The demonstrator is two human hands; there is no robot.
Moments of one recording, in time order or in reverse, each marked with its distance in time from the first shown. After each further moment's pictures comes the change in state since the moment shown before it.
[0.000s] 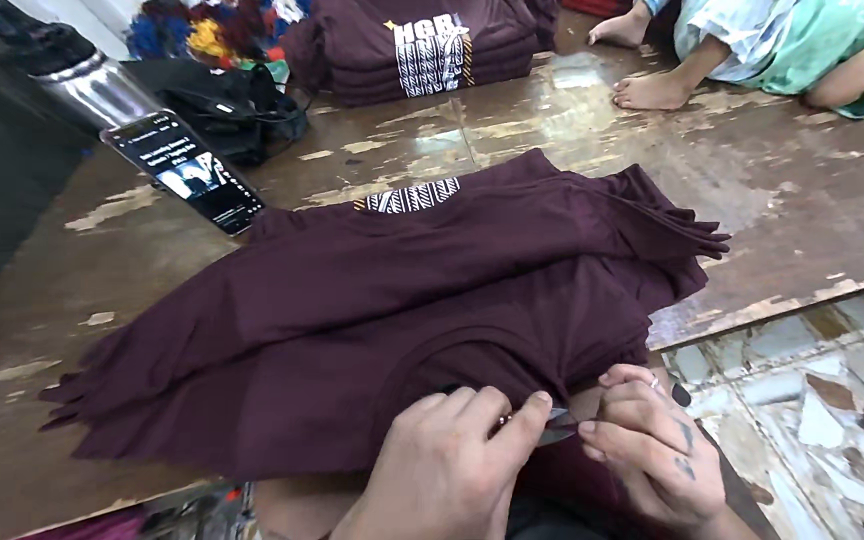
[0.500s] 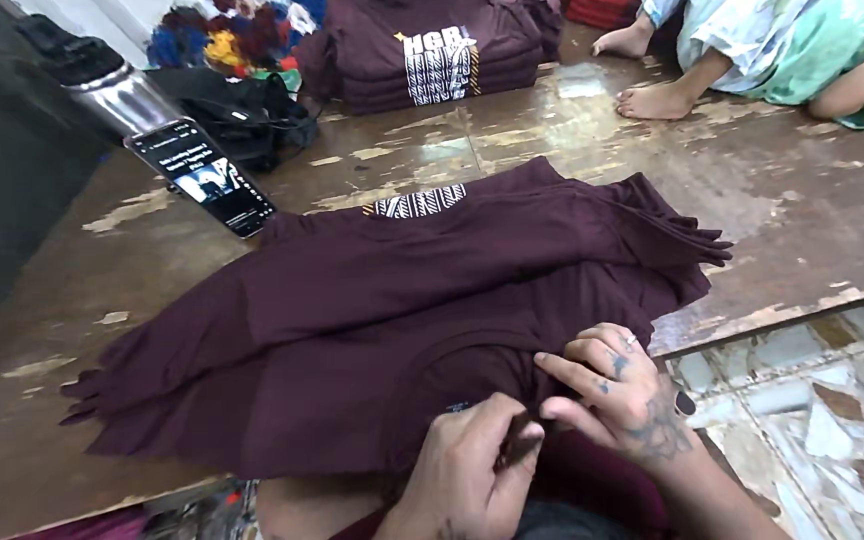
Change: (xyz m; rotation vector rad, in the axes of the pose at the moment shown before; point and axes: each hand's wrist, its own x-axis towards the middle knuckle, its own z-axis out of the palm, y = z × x) left_hand -0.016 0.010 0.033 -0.517 0.172 -0.277; right_hand 0.033 0.025 0.014 -0.226 -0.186 0.018
